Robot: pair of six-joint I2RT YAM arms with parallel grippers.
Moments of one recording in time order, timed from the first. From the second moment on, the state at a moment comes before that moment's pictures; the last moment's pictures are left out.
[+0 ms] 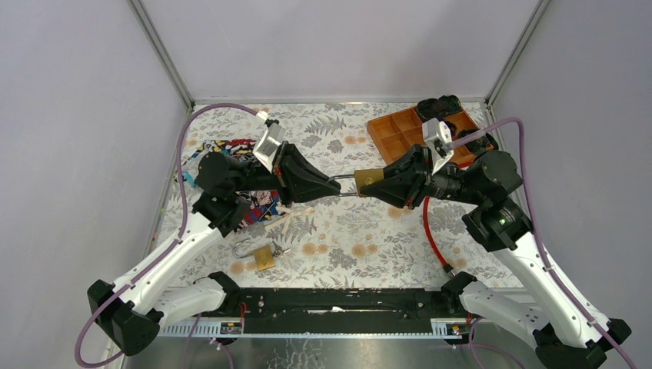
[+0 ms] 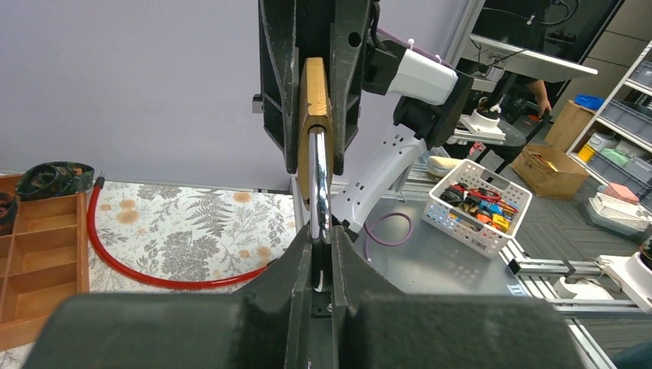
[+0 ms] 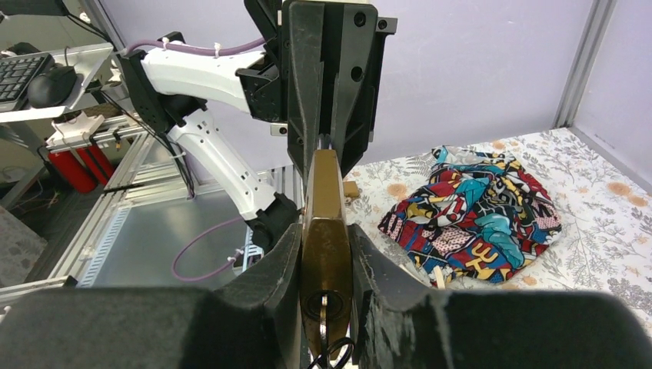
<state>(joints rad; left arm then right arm) -0.64 1.02 0.97 0.54 0.99 -0.62 0.62 0.88 1.11 -0.04 -0.81 0.30</state>
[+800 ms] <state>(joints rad) -0.78 1.04 1.21 0.16 0.92 -0.22 0.43 1.01 1.10 0.56 -1.27 0.67</state>
